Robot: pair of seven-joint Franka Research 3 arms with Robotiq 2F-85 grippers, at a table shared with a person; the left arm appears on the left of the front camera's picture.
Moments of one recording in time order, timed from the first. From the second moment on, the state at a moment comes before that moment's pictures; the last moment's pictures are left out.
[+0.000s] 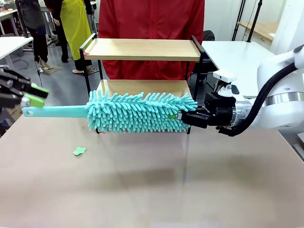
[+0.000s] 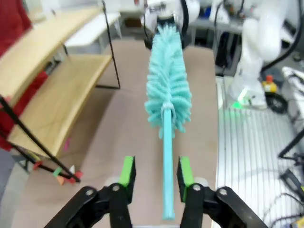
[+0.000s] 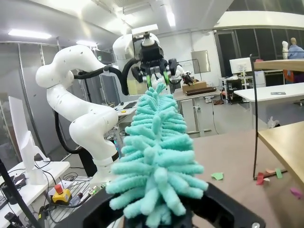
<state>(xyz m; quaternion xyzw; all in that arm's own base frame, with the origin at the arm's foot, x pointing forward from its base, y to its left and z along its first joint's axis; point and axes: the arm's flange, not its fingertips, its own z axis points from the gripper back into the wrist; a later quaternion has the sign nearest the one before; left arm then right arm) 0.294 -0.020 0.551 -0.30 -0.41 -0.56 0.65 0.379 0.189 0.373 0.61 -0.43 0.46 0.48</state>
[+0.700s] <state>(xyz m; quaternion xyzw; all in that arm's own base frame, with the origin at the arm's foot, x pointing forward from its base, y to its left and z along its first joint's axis) 0.294 0.140 0.594 -0.42 -0.49 -0.48 0.60 0.379 0.189 0.372 0.61 -0.43 0.46 0.48</state>
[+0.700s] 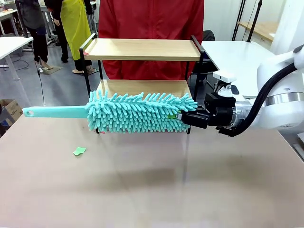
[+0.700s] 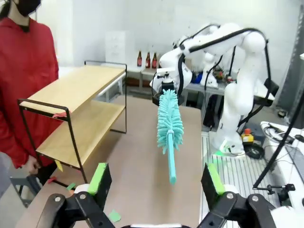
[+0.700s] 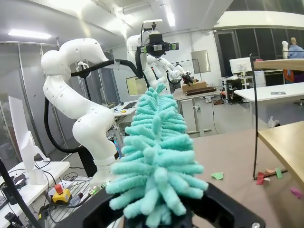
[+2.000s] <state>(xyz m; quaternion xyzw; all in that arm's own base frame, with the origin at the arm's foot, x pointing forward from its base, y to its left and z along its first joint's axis) 0.291 0.153 0.585 -0.42 -0.48 -0.47 0.60 0.372 0.039 0.578 0.41 -0.77 0.23 0.43</state>
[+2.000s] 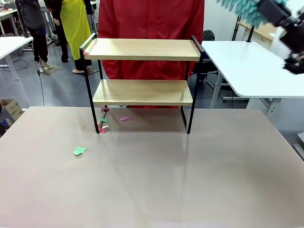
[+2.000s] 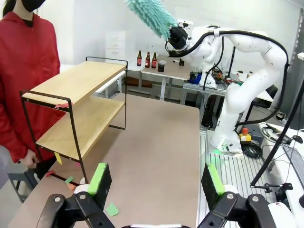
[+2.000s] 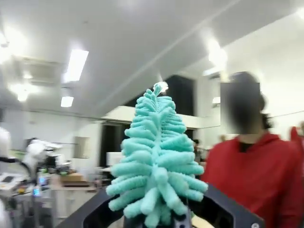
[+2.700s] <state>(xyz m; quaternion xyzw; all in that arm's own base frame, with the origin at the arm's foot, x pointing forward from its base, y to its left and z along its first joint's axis) 0.292 0.153 0.586 -0.42 -0.48 -0.47 0.60 0.369 -0.095 0.534 0.18 -0.81 0.04 0.56</state>
